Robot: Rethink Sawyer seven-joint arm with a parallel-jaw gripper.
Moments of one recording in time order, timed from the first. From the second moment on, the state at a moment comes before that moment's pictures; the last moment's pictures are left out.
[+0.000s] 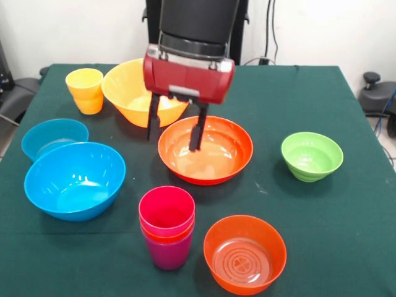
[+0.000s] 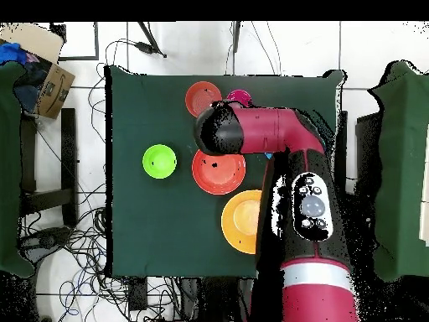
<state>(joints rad) -0.30 -0.64 0.12 1.36 -0.35 0.53 1.94</state>
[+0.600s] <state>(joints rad) -0.39 -0.74 0.12 1.57 -0.34 0.56 1.94</state>
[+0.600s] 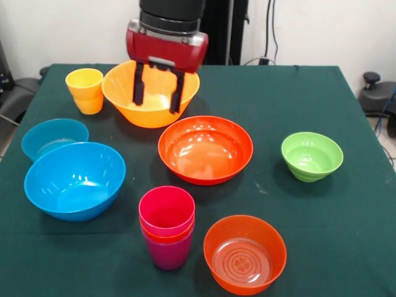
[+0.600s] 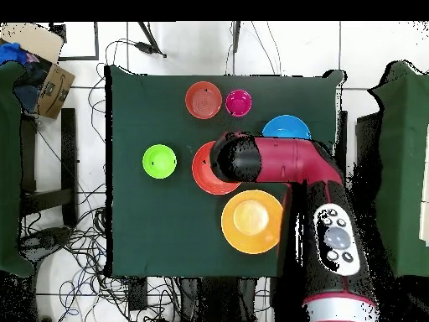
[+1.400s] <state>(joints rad) -0.69 -0.83 0.13 1.88 -0.34 0.47 1.94</state>
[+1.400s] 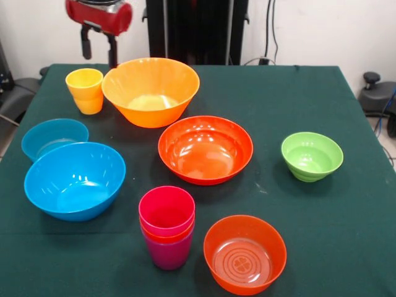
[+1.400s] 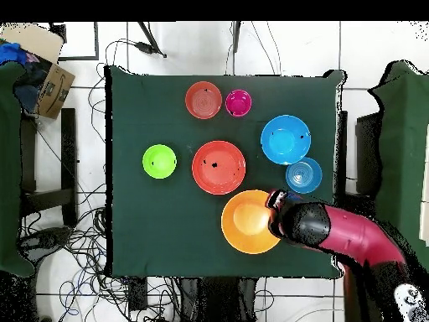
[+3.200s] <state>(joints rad) -0.77 -0.68 0.12 1.95 -0.43 0.26 1.94</state>
